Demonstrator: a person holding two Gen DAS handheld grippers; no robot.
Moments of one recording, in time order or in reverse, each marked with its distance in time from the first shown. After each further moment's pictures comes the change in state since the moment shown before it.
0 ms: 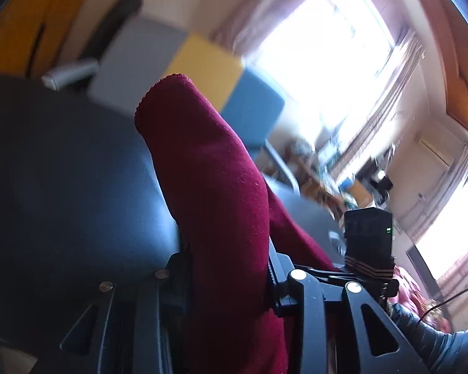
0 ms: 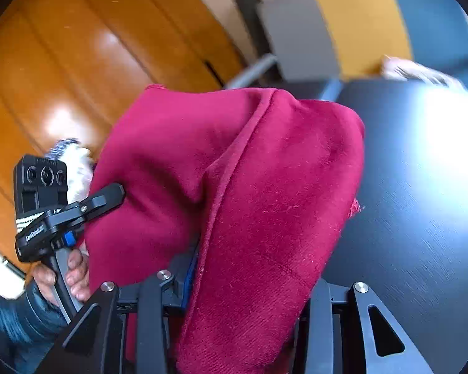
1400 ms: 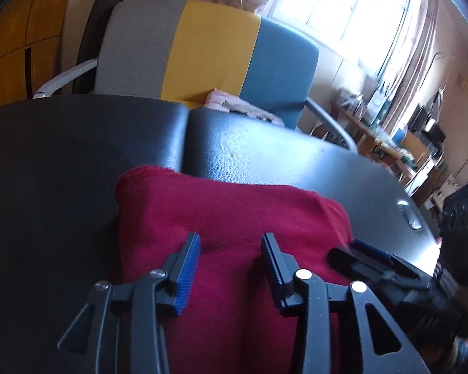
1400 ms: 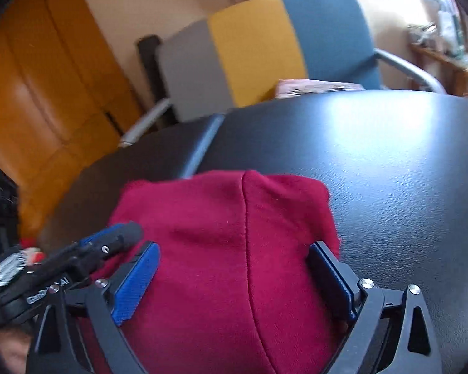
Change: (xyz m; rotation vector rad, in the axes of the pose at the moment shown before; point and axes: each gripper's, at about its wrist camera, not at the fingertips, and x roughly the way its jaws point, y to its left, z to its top) left arm 0.184 -0.029 -0.011 0.119 0.205 0.221; right arm -0.012 -0.079 0.009 0.210 -0.214 -0.432
